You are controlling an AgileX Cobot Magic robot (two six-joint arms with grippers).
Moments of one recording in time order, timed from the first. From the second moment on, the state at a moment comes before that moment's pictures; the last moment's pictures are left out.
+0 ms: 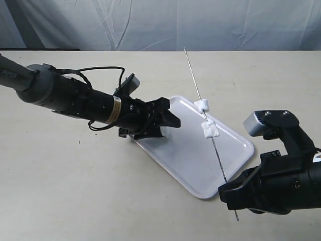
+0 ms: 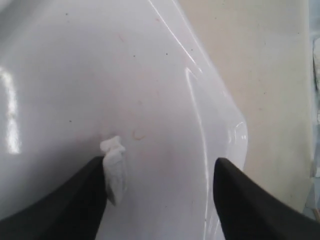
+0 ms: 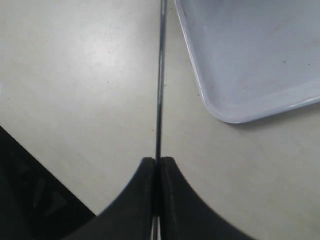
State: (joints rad) left arm -0.43 2.12 -1.09 1.45 -0.71 -2.09; right arm 0.51 1.07 -0.41 0.88 0.57 -0.54
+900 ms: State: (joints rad) left arm -0.48 2.02 -1.13 1.73 -0.50 -2.09; right arm 0.51 1.07 -0.41 0.89 0.59 -0.54
